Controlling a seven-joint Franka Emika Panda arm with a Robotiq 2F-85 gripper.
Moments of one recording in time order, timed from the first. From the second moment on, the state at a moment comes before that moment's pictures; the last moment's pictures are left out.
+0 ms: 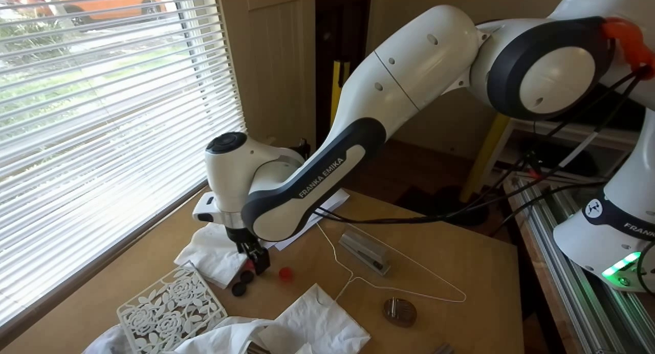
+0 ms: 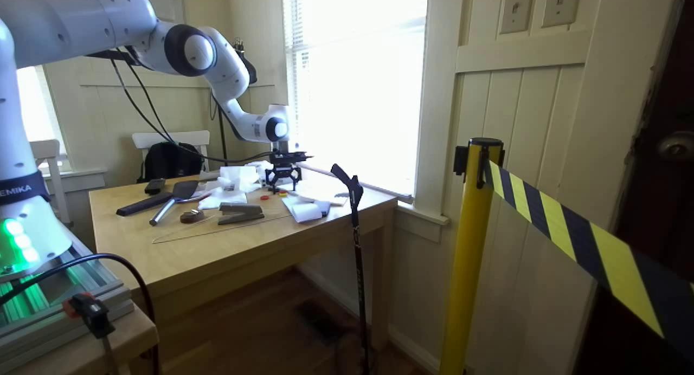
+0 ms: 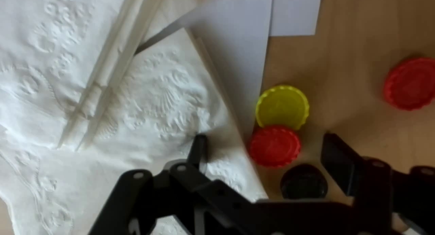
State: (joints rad) arm 0.10 1.20 0.14 -1.13 -0.18 2.38 -0.73
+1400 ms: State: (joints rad) arm 0.11 1.18 0.15 -1.09 -0.18 2.25 -0.70
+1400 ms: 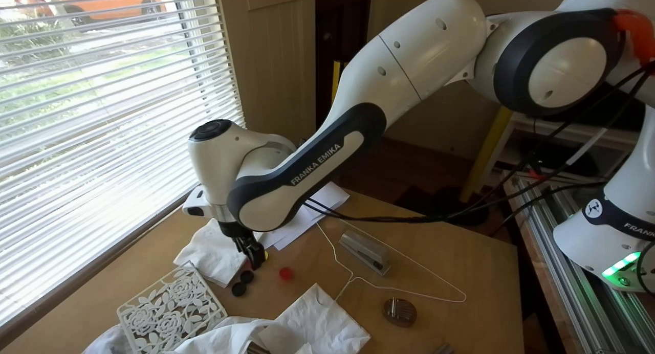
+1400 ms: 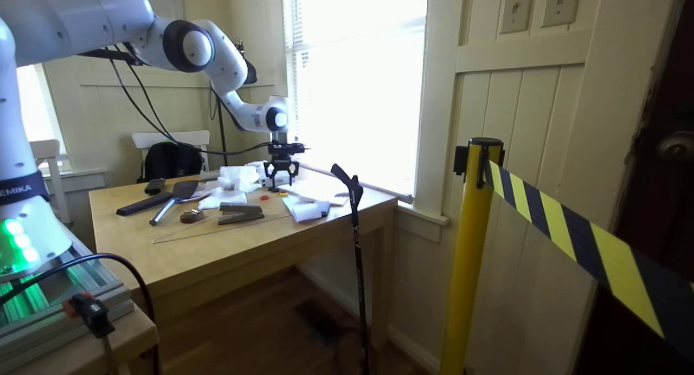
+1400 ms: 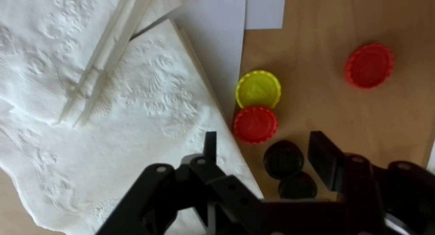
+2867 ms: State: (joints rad) arm 0.11 1.20 0.14 -1.07 -0.18 2.21 -0.69
